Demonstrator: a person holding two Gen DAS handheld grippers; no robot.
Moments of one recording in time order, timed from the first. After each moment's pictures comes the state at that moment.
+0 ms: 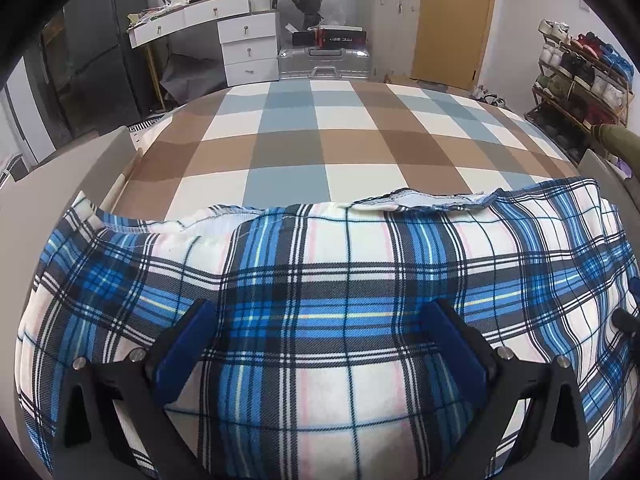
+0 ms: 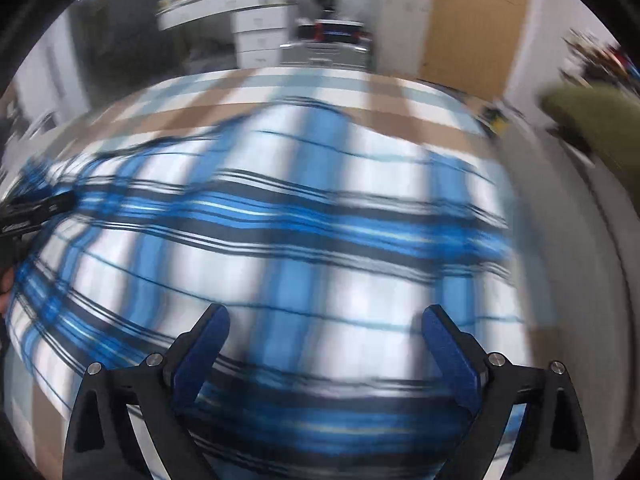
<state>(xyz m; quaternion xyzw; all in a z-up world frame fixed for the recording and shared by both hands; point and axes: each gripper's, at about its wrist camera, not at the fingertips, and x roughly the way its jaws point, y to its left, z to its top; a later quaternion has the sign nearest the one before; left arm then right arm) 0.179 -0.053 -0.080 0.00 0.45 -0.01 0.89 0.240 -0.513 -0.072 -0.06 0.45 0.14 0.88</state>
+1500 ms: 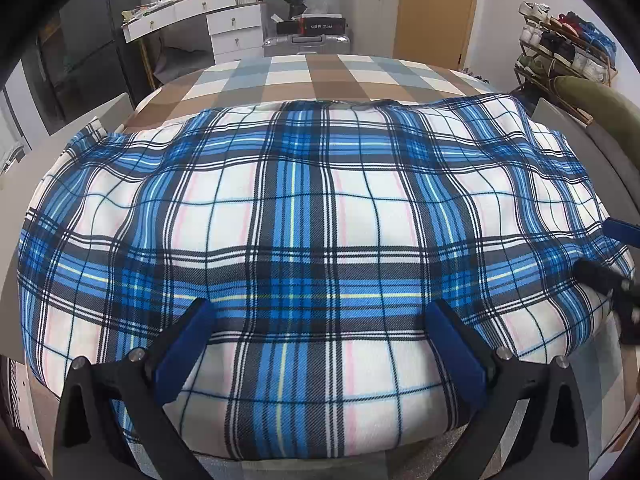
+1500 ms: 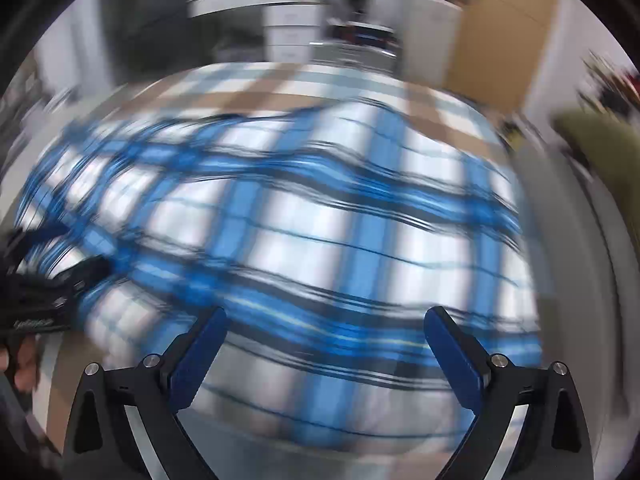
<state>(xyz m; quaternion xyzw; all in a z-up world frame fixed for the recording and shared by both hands) 0.091 -0.119 -0.087 0.01 0.47 -0.01 0.88 0.177 -0.470 -0.049 -0.12 0.44 0.19 0.87</state>
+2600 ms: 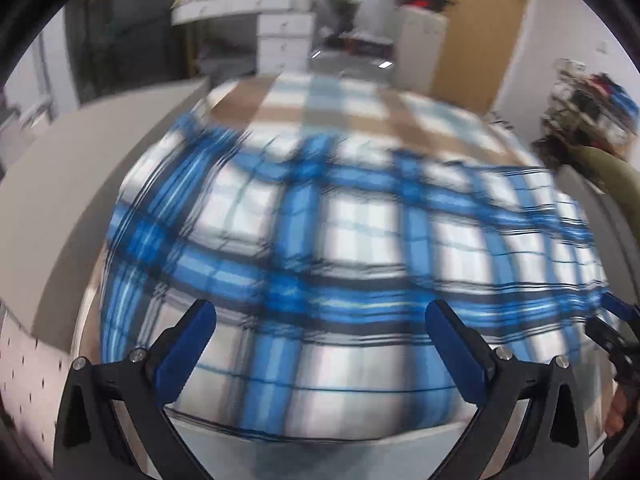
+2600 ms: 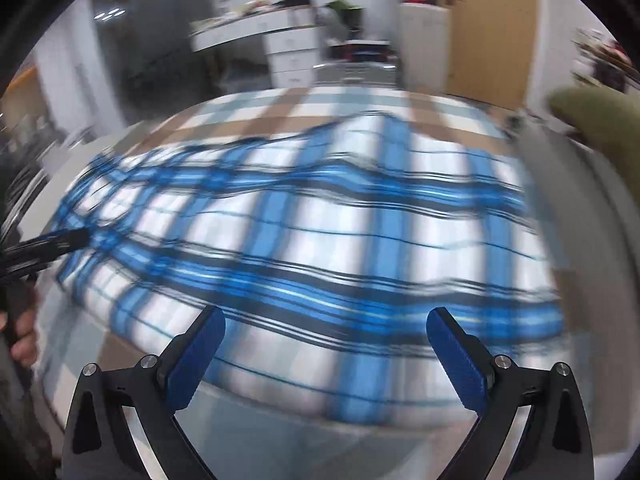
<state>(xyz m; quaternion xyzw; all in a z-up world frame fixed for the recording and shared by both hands) 0.071 -0.028 -0.064 -0.09 0.46 0.04 0.88 0.148 -0.486 -0.048 -0.04 0.42 0.22 0.88</state>
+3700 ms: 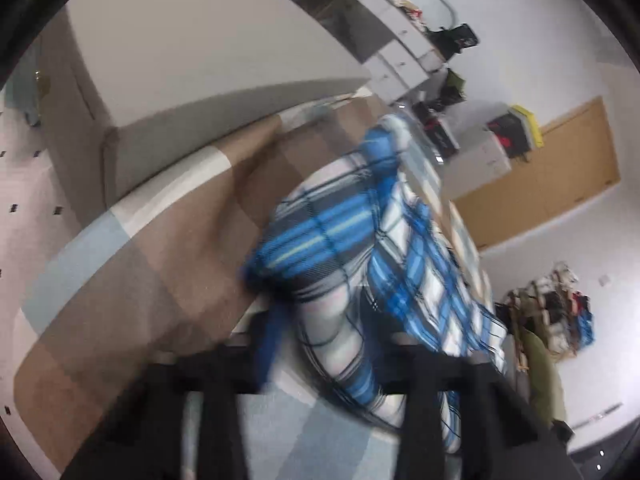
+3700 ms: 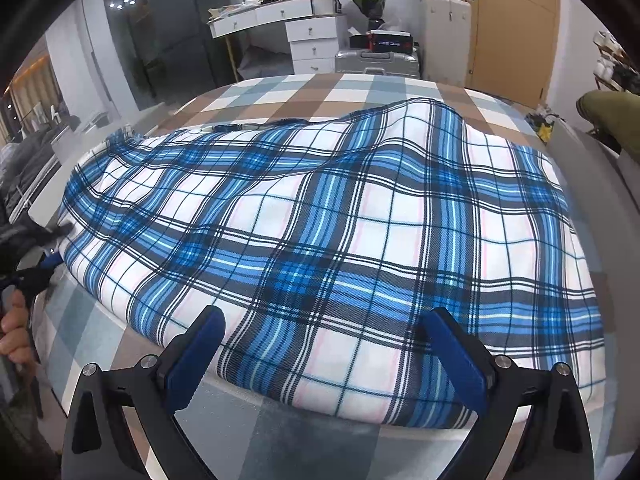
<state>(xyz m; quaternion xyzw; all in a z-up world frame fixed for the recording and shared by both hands) 0.005 0.060 -0.084 -0.43 0.37 0.08 0.82 0.149 -0.458 -0.059 -0.04 0.43 0.23 0.87</state>
